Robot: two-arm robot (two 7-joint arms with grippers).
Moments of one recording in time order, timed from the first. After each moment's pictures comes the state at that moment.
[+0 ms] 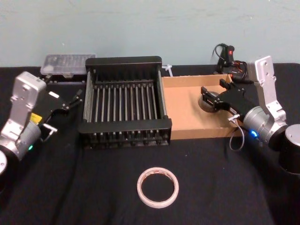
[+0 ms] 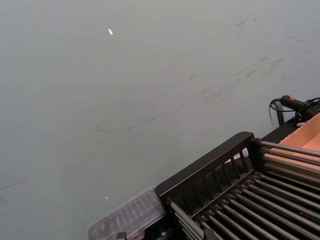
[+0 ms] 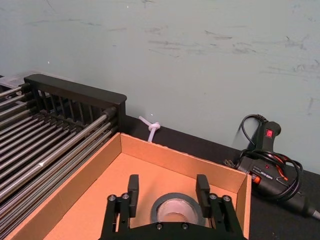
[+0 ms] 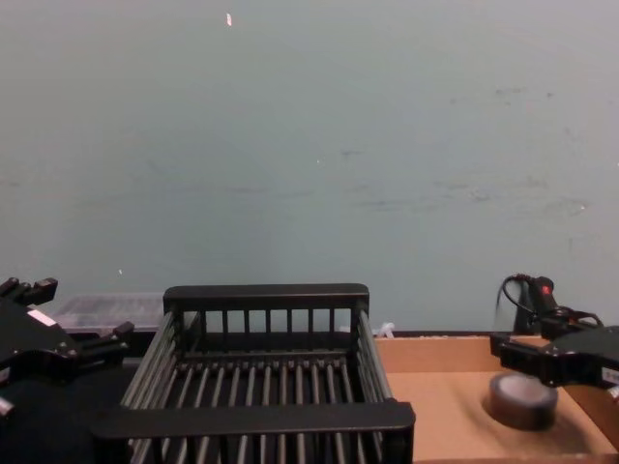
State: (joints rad) left arm -0.20 0.60 0.45 -1.41 -0.25 -0.12 0.03; right arm 0.32 0.28 -0.26 -1.21 0.22 0.04 0.30
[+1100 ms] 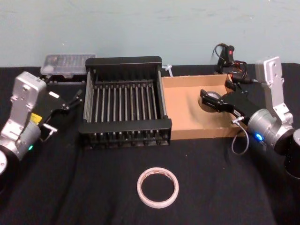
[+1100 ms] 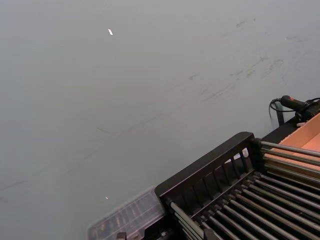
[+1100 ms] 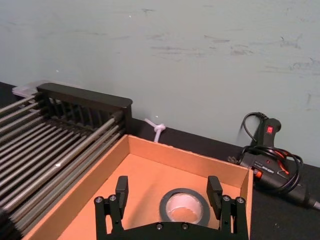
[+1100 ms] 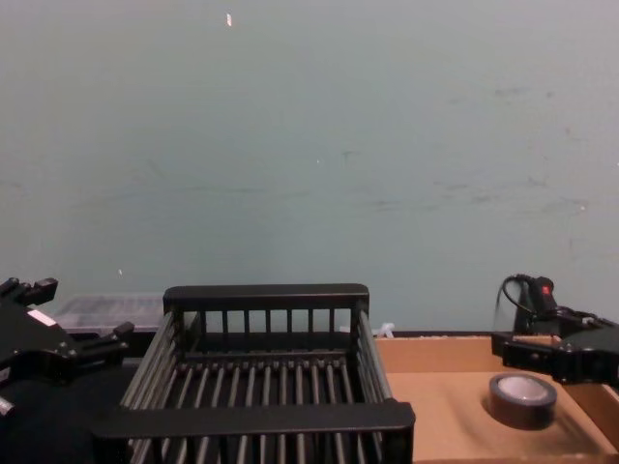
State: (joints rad) left arm -0.20 0.60 0.45 -1.41 -0.25 -0.12 0.03; right arm 0.26 0.29 -0.23 -1.30 0.26 0.08 0.32
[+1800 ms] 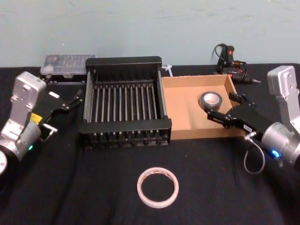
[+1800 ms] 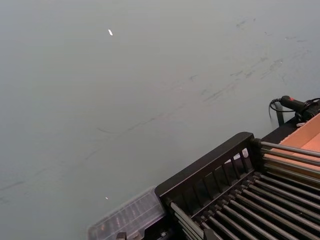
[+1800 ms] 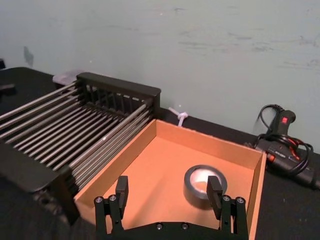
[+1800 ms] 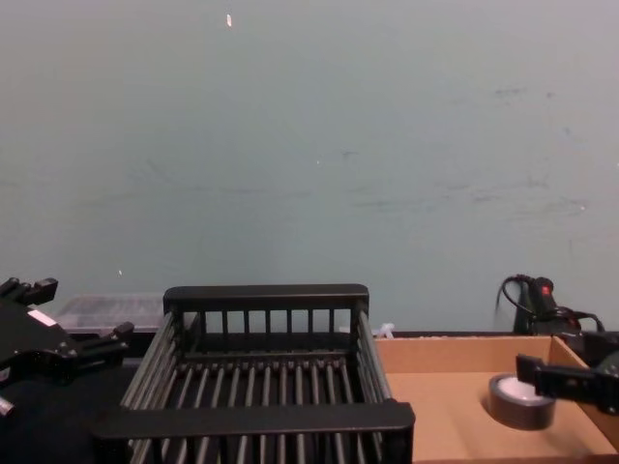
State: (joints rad) left arm -0.20 0.60 0.45 -1.41 -0.25 -0.12 0.03; right arm 0.09 0.42 -0.22 -1.55 0.33 0.17 0.36
